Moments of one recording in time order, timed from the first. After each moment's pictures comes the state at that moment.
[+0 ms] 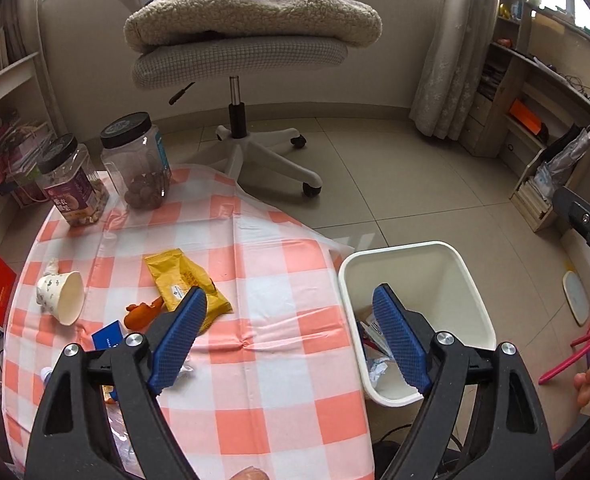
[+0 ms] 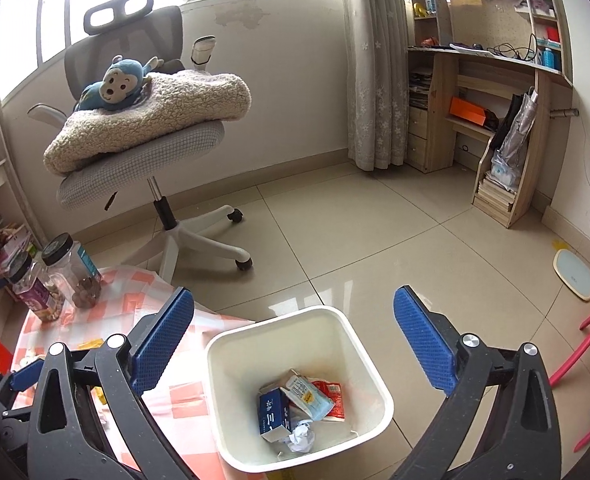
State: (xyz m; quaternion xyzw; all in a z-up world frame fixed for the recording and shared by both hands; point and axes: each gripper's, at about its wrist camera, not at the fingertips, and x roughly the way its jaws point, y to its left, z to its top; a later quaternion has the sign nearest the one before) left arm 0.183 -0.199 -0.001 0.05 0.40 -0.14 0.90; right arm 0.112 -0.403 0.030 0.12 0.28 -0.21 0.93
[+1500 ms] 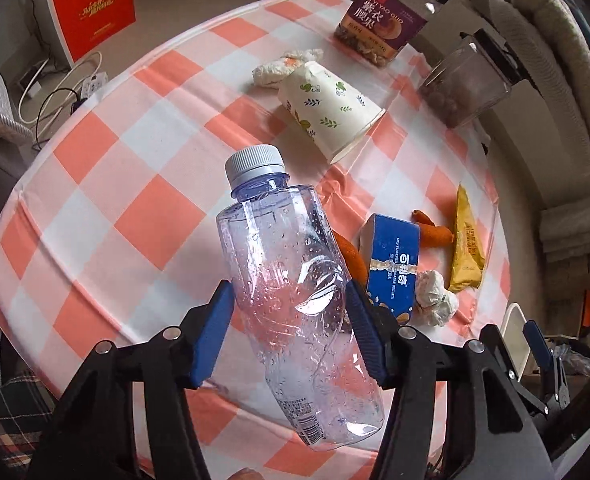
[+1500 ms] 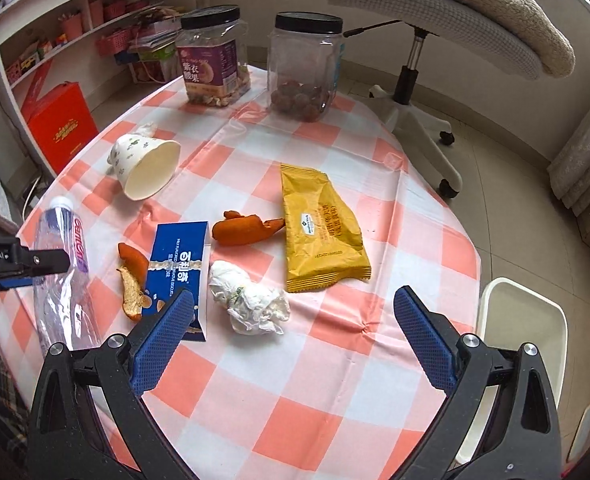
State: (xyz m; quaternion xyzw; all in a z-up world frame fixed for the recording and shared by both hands) left arm 0.179 0.114 -0.088 -0.24 0.56 0.09 0.79; right arm 0.213 -0.116 -0.081 -0.10 0.46 0.11 0.87
